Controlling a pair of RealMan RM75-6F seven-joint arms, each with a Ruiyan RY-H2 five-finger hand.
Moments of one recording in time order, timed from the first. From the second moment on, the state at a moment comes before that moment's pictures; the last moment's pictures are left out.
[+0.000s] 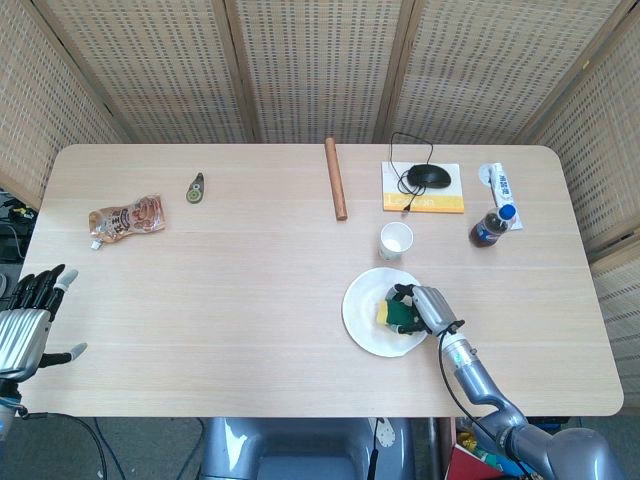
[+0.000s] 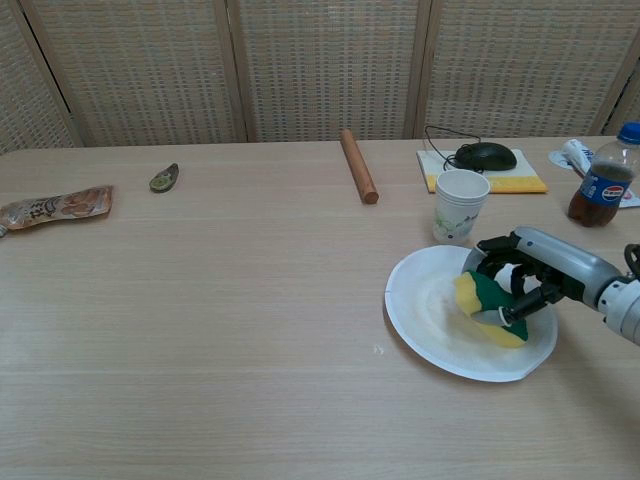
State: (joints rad) left arm -0.16 -1.05 -0.03 -1.73 1.42 1.36 0.14; right arm 0.56 -1.89 0.03 -0.70 -1.51 1.05 0.72
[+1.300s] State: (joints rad) left arm -0.16 -1.04 -0.03 -1.73 1.43 1.36 0.12; right arm 0.57 -1.97 0.01 -0.53 -1.56 1.09 0.75
